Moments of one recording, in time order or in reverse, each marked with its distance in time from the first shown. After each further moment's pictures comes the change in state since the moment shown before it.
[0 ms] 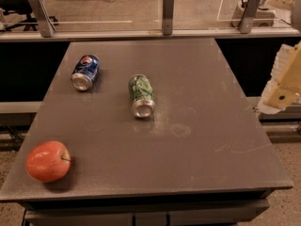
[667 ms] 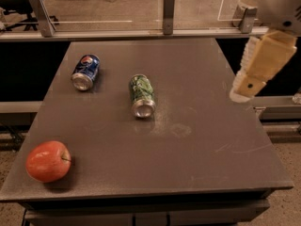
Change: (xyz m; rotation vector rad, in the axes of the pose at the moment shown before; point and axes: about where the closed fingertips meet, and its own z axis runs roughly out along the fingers) arm -0.033 -0.013 0.019 -0.025 -0.047 -0.013
